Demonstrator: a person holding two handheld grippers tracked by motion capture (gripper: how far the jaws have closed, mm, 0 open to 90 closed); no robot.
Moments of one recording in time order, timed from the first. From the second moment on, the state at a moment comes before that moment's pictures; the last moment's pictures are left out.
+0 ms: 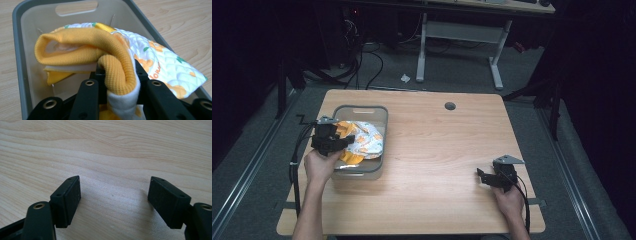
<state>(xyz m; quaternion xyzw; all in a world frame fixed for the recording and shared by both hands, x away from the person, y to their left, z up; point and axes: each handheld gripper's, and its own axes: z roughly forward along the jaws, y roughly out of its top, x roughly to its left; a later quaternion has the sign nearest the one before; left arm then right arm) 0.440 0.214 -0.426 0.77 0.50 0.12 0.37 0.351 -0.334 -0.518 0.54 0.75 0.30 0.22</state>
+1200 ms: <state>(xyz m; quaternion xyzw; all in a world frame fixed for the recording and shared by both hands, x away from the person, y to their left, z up) 0.436 0.207 -0.424 0.75 0.56 0.16 0.32 0.351 -0.334 -0.518 0.54 0.75 0.30 0.22</state>
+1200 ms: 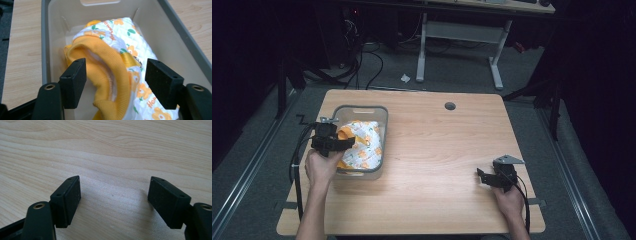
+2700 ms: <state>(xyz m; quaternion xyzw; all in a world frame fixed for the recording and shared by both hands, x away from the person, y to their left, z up) 0.398 0.151 -0.390 0.76 0.46 0.15 0.44 0.351 -0.334 -0.518 0.54 0.75 0.30 0.22</state>
